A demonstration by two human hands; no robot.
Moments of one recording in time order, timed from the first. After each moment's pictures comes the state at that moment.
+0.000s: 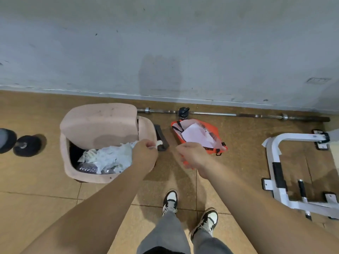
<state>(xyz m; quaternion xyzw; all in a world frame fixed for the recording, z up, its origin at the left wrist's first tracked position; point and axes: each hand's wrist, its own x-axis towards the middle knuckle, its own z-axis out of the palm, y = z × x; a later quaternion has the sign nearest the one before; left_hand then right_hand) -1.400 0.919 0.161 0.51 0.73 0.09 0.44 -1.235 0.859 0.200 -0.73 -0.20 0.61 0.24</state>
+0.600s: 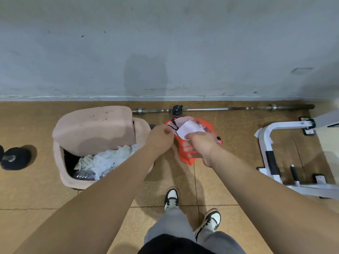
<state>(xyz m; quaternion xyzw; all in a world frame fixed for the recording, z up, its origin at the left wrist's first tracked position) -1.360 0.951 0.193 0.65 0.58 0.03 0.50 -1.229 0.874 0.216 -0.76 -0.05 0.57 0.31</state>
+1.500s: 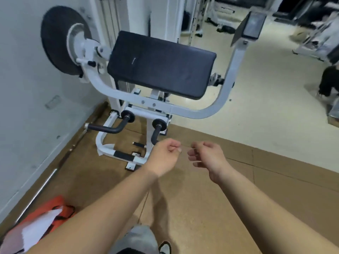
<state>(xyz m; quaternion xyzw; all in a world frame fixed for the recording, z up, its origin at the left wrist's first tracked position) -0.969 0.326 0.320 0.79 0.01 -0.20 0.57 -0.997 0.170 0.349 -0.71 0.31 0.09 0.62</state>
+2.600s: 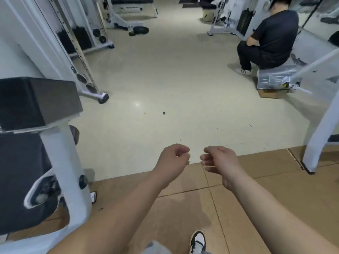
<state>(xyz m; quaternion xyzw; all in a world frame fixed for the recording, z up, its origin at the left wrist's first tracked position) -0.660 -0.349 0.319 0.76 -0.14 -0.35 0.53 -0.759 -0.492 0.327 -0.58 0.48 -0.08 0.65</state>
